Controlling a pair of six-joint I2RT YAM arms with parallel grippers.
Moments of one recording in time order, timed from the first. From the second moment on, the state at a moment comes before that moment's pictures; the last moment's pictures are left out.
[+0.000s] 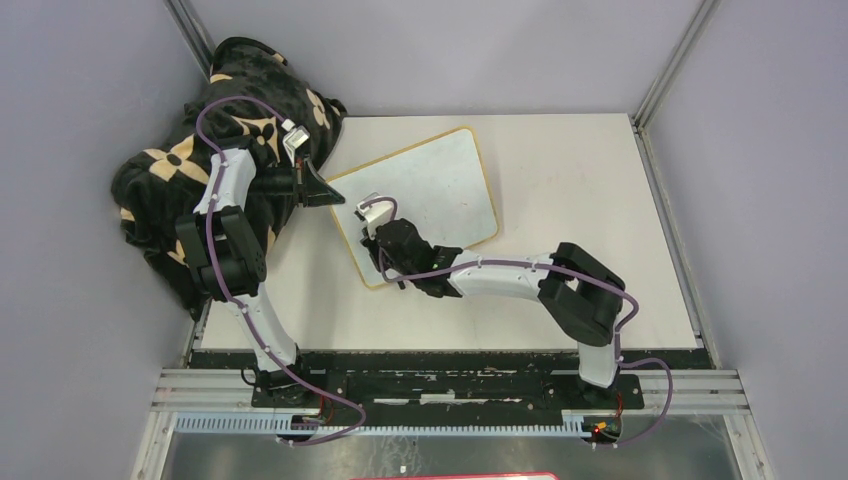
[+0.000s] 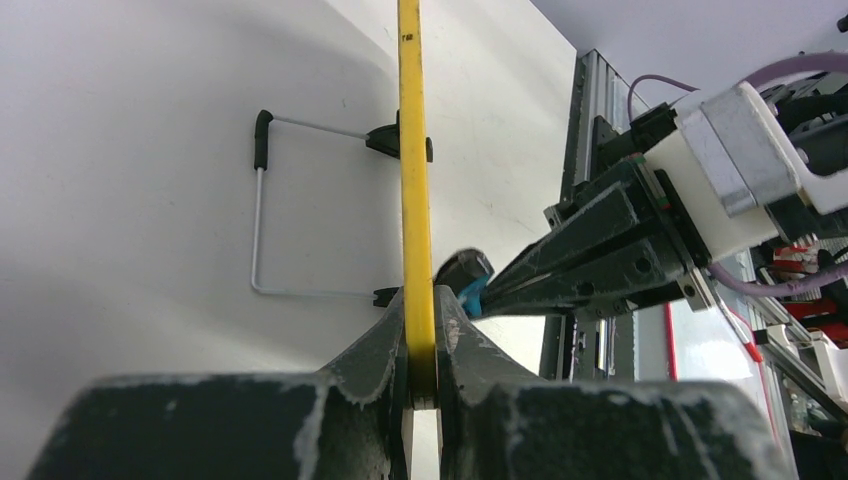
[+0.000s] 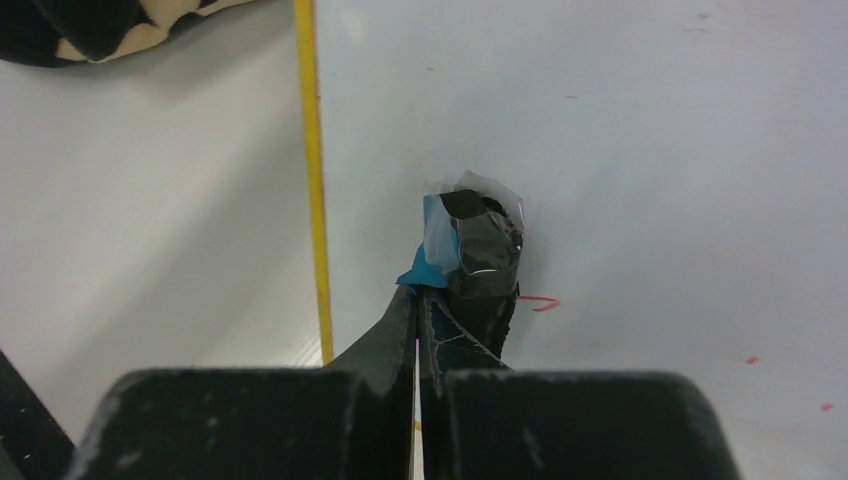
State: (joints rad) left arm 0.20 1.95 1.67 -1.46 1.35 1.15; right arm 1.09 1.92 1.29 0.22 0.30 0.18
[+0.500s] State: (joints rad) left arm 0.20 1.95 1.67 -1.46 1.35 1.15; right arm 0.89 1.73 1.12 0.19 0.41 0.19
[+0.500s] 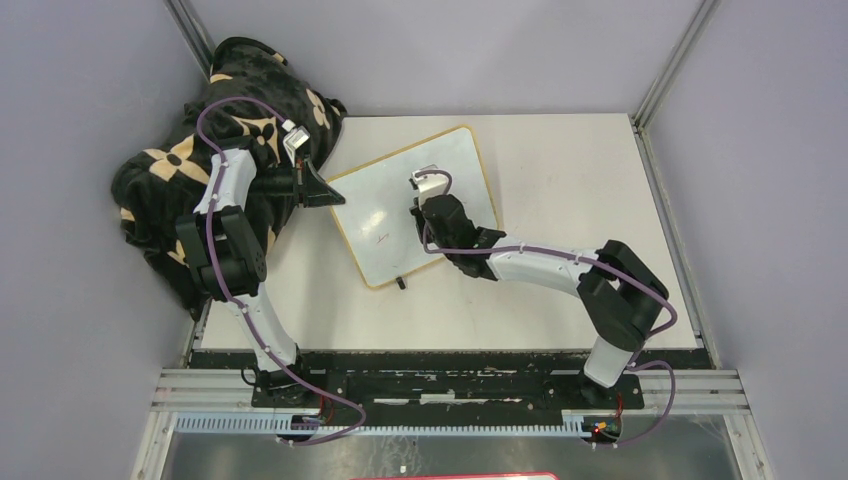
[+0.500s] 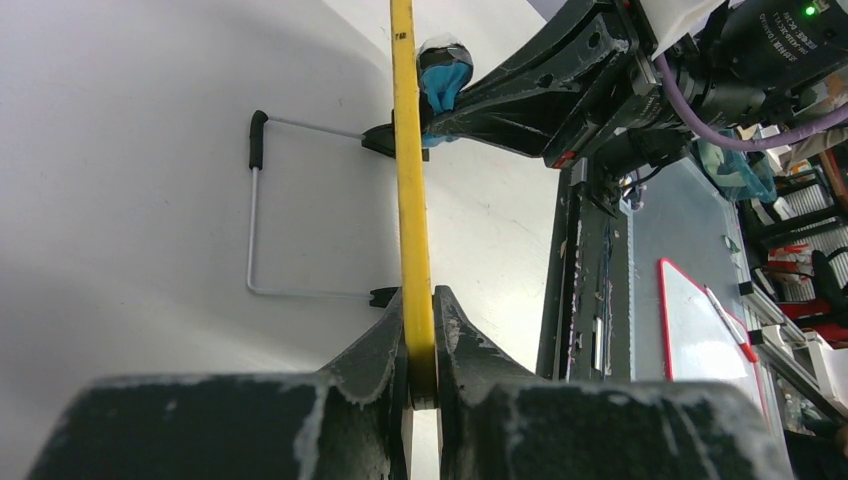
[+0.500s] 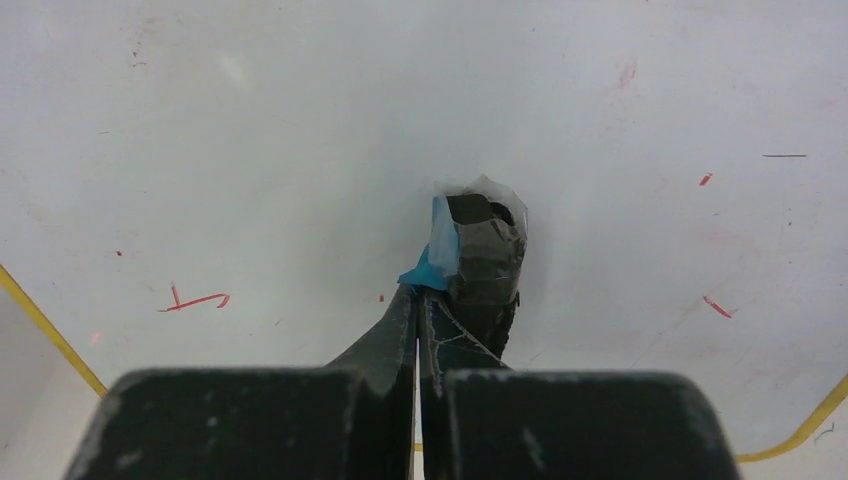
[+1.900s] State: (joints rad) left arm 0.20 1.94 1.65 -1.45 1.35 1.15; right arm 0.89 1.78 1.22 0.16 0.36 0.16
